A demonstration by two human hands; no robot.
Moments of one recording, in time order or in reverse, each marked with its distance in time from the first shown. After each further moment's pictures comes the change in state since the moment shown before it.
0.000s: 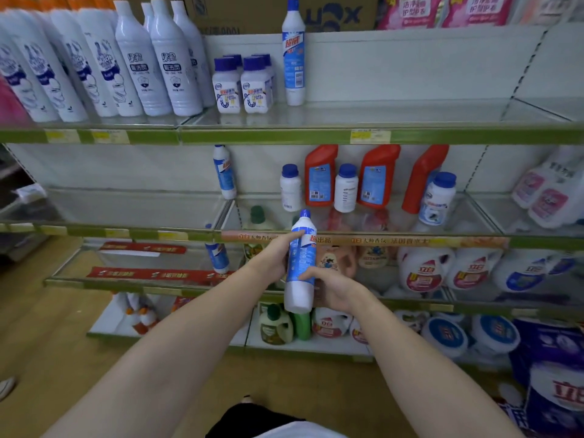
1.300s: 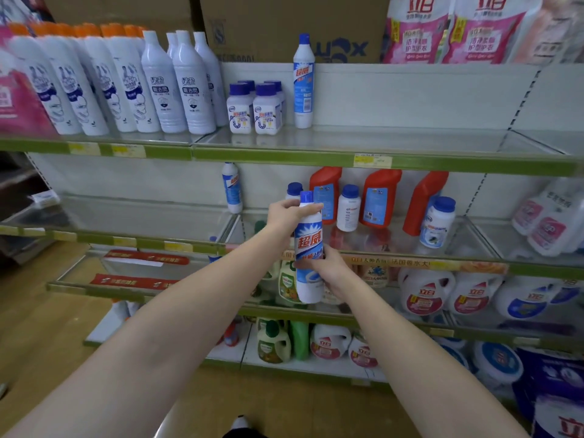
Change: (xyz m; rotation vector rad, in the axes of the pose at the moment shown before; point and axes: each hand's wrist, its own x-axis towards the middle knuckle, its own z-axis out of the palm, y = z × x) left_hand -0.026 0.091 0.035 0.099 0.217 0.382; right_hand -0.010 -0.063 0.017 -0.278 0.271 -0.304
